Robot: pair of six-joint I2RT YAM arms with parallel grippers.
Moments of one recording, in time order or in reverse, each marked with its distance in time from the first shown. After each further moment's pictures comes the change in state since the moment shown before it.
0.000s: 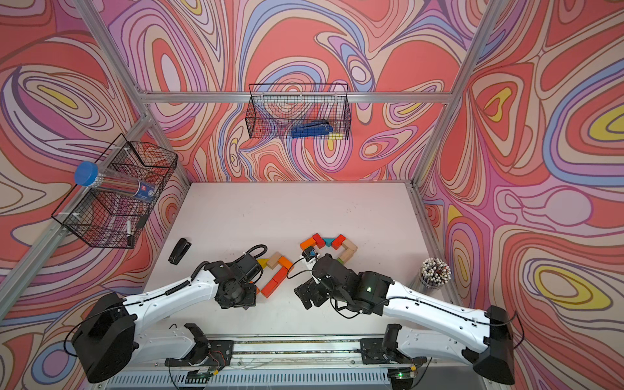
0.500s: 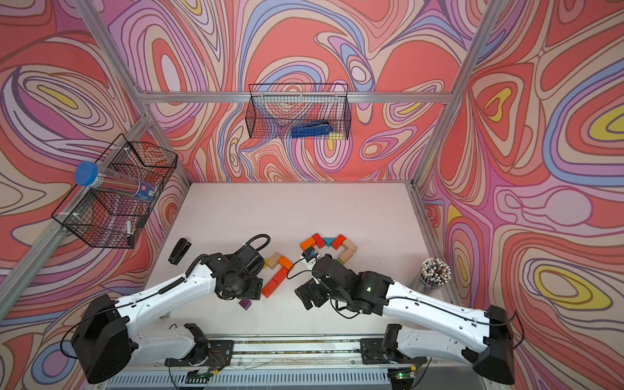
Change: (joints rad) left arm 0.000 -0.007 0.115 -0.067 0.011 0.127; right arm 0.000 0.001 0.000 -0.011 0.003 -0.007
